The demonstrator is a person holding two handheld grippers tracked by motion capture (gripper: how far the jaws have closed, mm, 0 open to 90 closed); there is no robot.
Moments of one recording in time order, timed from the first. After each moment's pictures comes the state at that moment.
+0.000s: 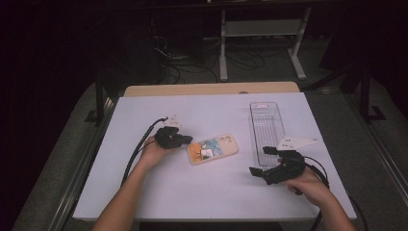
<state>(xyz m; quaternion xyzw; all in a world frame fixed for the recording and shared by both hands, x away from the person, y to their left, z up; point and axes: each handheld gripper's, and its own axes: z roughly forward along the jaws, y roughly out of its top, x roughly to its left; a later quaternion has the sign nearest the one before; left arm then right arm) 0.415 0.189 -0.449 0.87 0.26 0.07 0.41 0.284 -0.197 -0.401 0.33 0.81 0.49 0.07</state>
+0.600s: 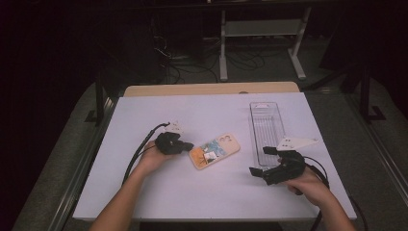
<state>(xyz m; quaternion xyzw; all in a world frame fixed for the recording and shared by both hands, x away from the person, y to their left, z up) 0.396 0.185 -0.449 0.89 0.25 0.05 0.39 0.283 -0.197 -0.400 0.33 0.81 0.49 0.07</state>
